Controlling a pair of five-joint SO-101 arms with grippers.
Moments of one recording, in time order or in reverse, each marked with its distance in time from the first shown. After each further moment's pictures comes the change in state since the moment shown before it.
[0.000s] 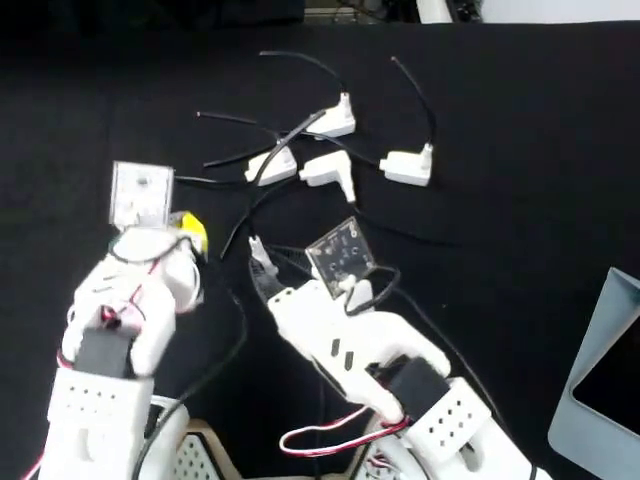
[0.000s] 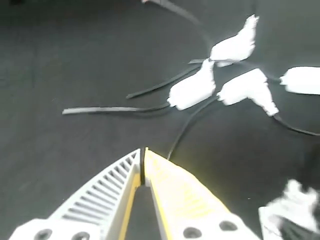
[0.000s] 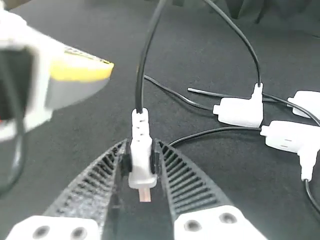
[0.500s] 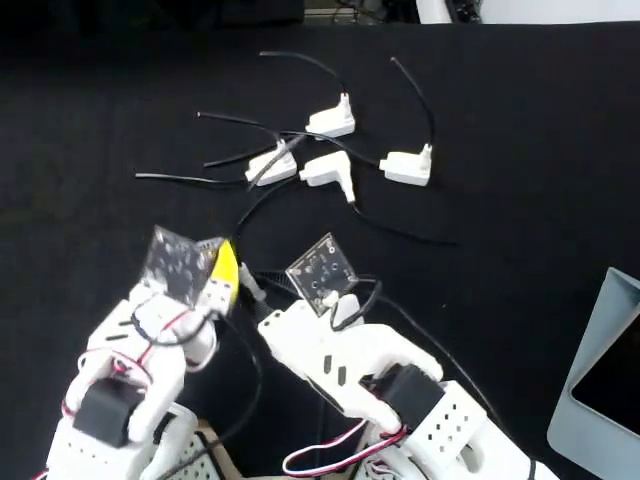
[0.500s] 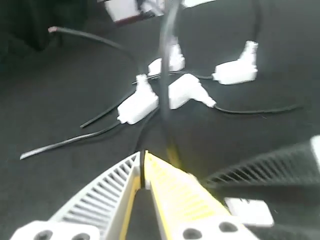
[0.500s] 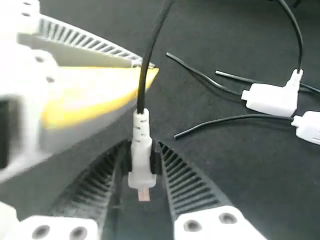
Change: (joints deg) left arm 13.1 -22.6 7.7 7.7 -6.7; right arm -5.9 -1.7 1.3 3.6 0.0
